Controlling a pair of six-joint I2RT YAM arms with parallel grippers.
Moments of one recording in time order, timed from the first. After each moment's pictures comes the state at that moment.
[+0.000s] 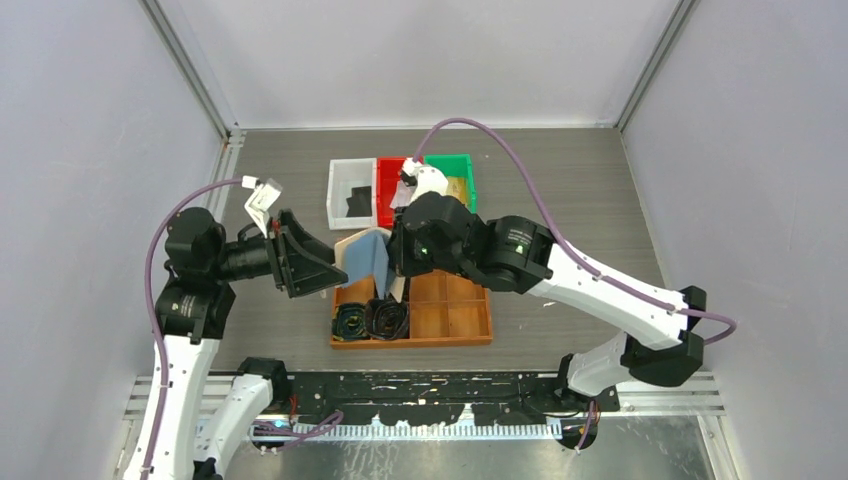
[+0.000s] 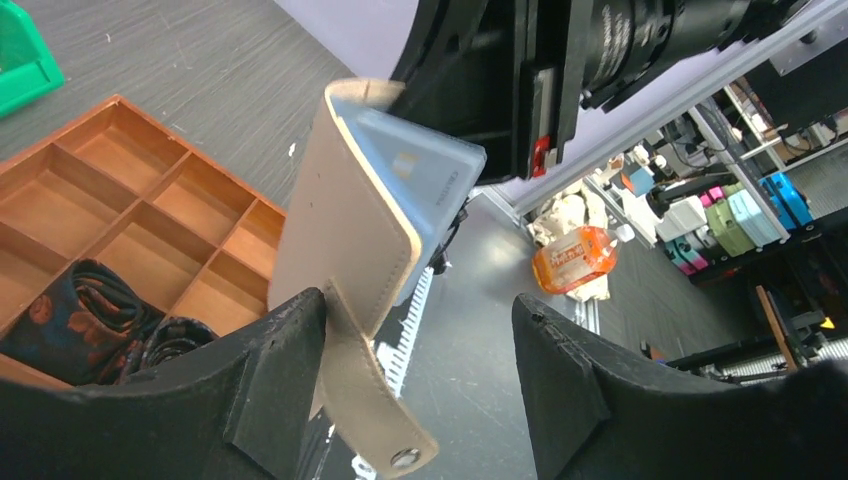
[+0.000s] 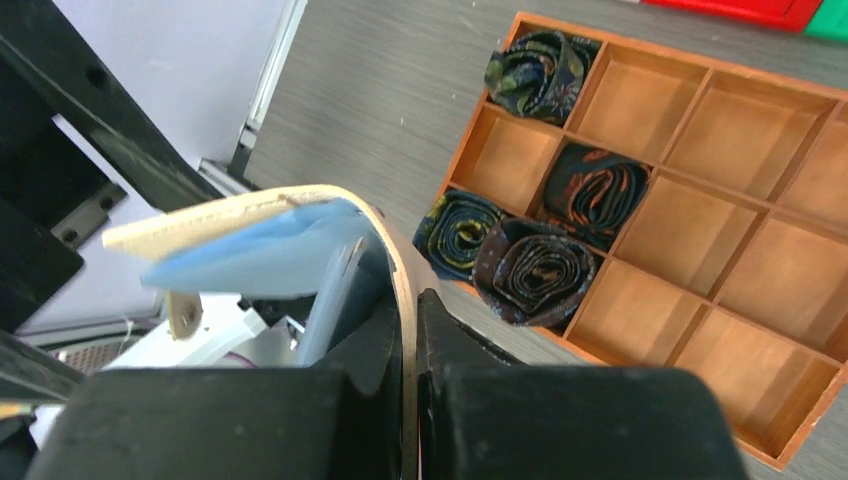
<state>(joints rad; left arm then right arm) -0.10 0.71 1.00 -0.42 1.22 -0.56 1.20 1.40 1.66 -0.85 0.27 0.79</state>
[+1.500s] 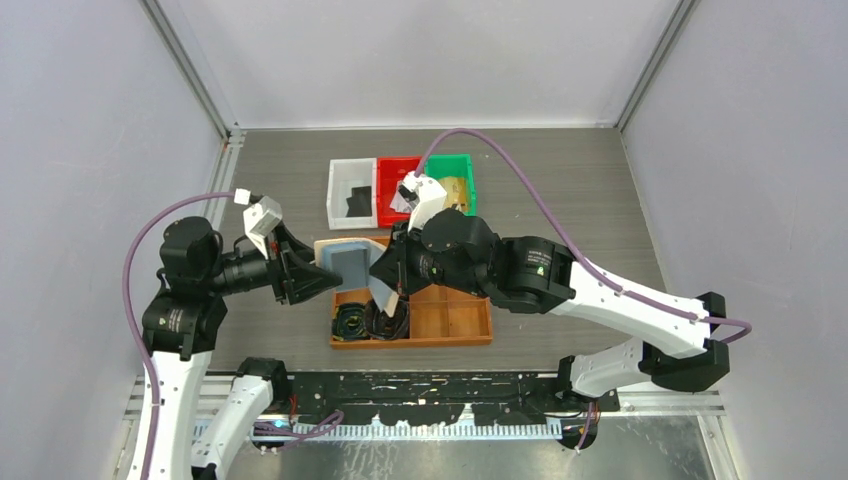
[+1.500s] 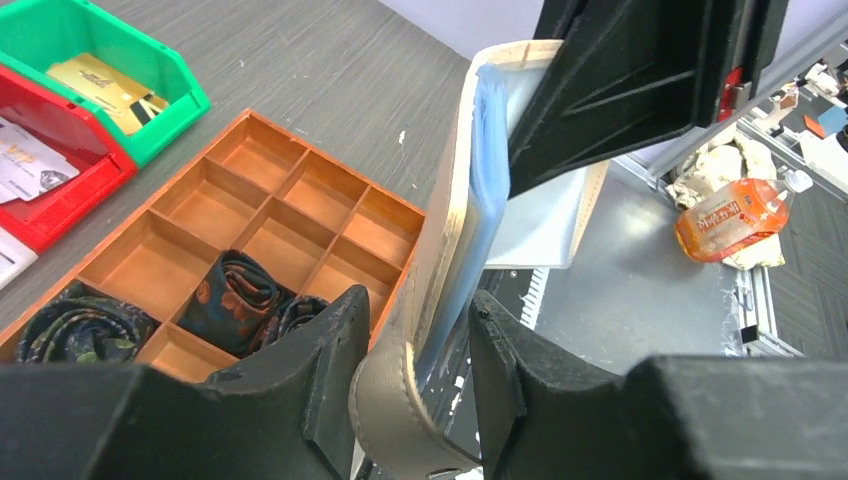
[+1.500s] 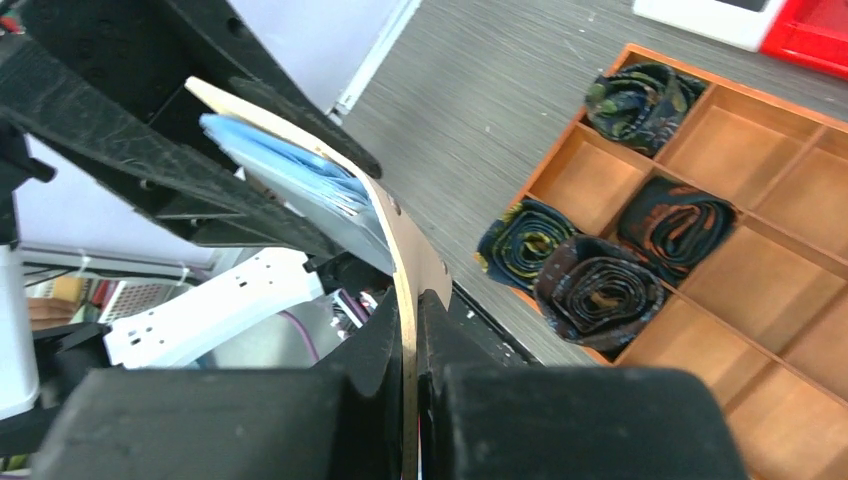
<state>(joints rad) -0.10 0.67 1.05 -0.69 1.11 -0.11 1.29 1.32 1.59 -0.71 0.27 0.71</state>
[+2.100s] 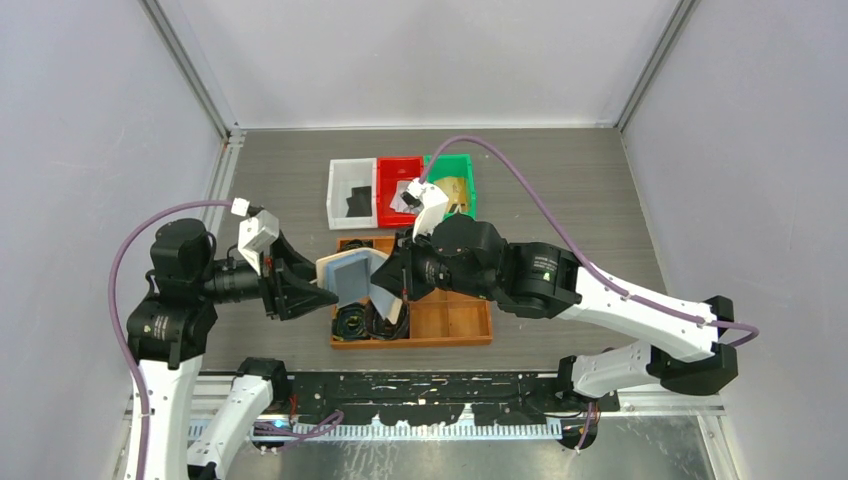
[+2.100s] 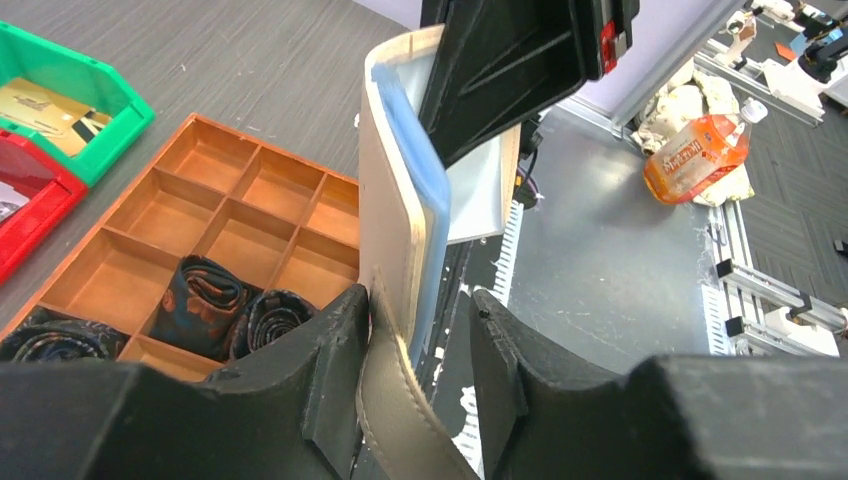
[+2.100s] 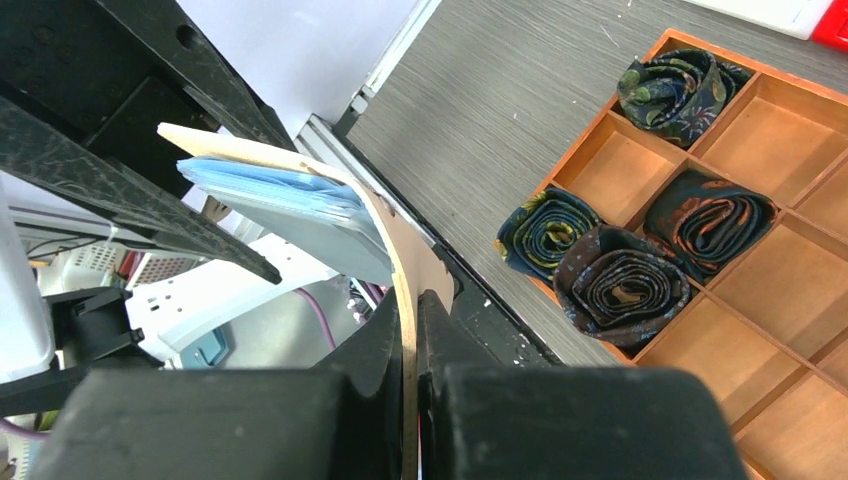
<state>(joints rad) -0.10 0.68 1.16 -0.87 1.21 0.05 1.28 1.27 1.51 -0.63 0.18 0.70</state>
